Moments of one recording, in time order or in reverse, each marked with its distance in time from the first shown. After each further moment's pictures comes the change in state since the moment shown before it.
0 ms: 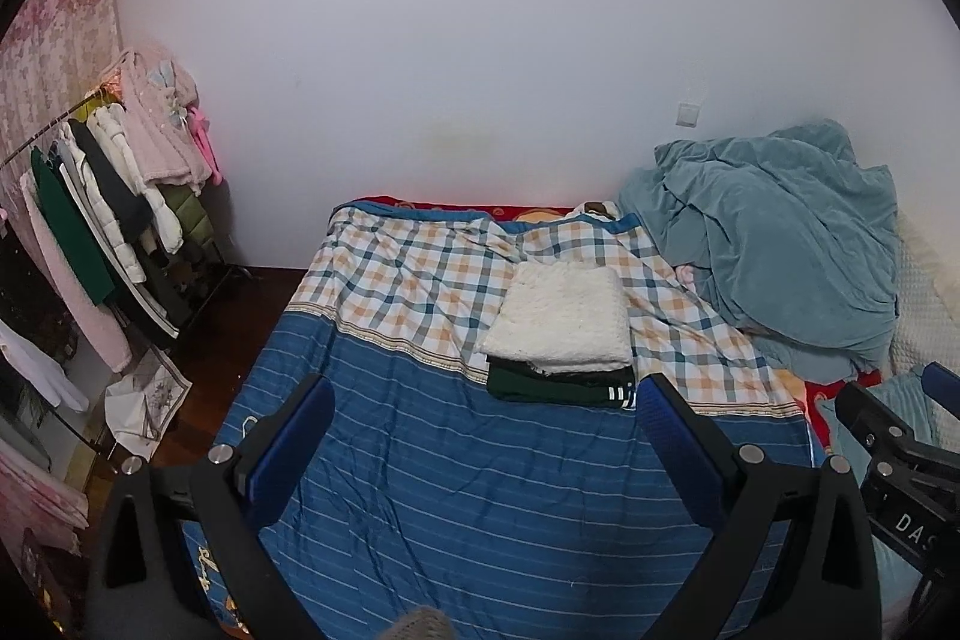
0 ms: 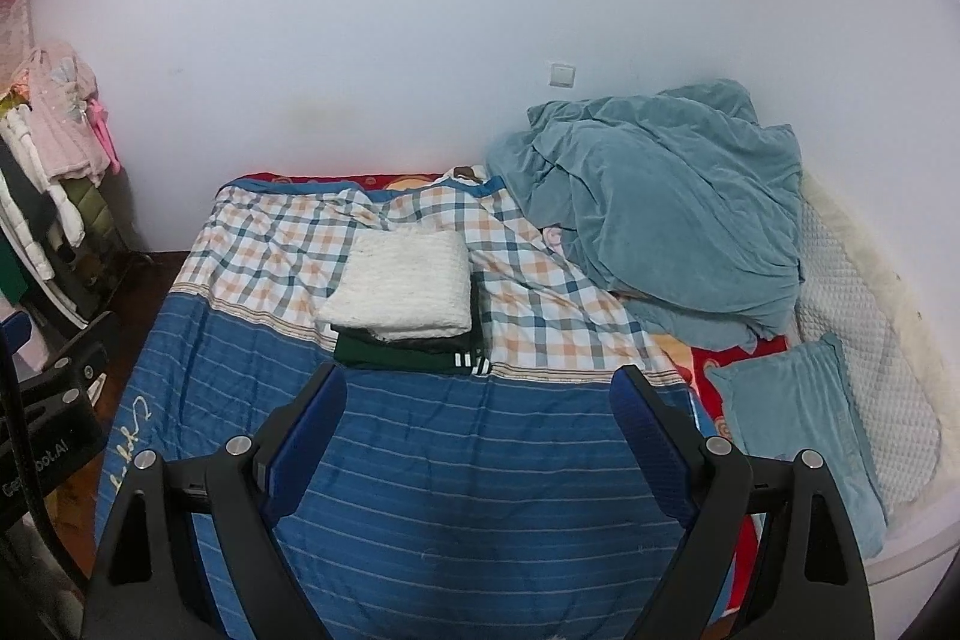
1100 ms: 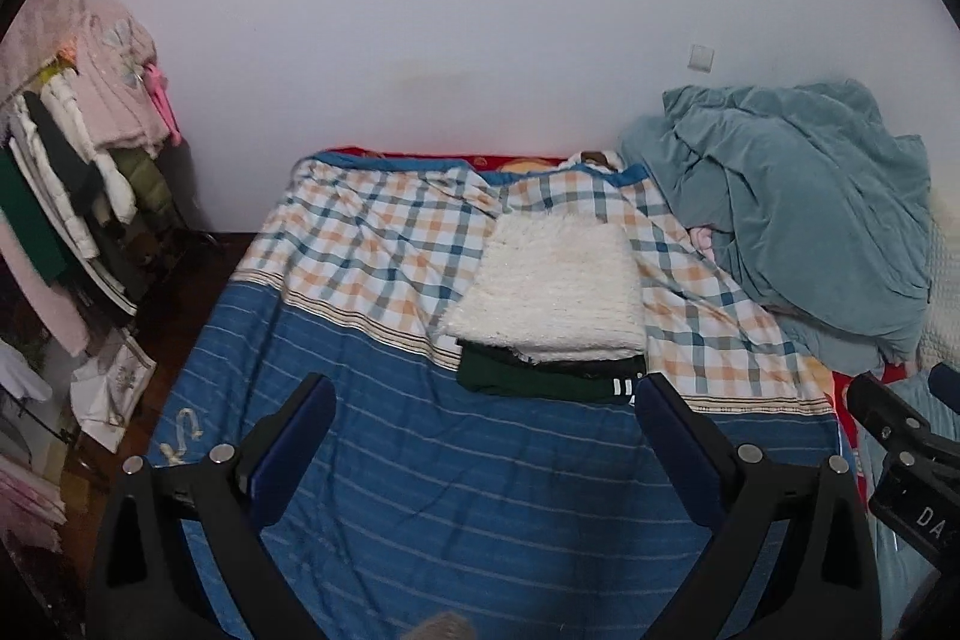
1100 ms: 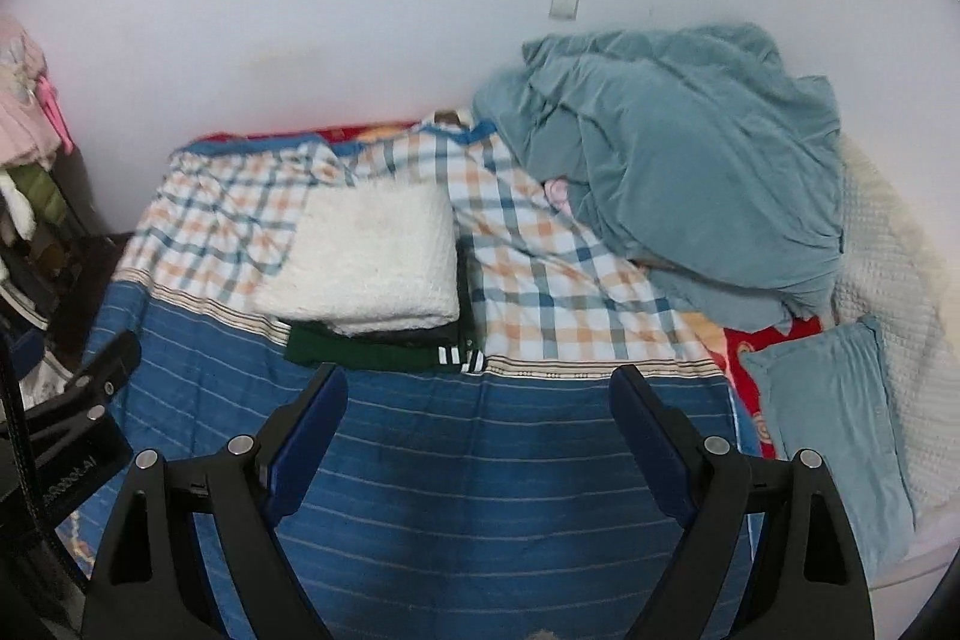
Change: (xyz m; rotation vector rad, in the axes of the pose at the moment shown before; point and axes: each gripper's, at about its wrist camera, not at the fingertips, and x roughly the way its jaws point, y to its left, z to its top) left arm 0.151 -0.030 -0.002 -0.002 0.105 -0.011; right arm 0.220 0.000 0.006 0.023 0.091 -0.027
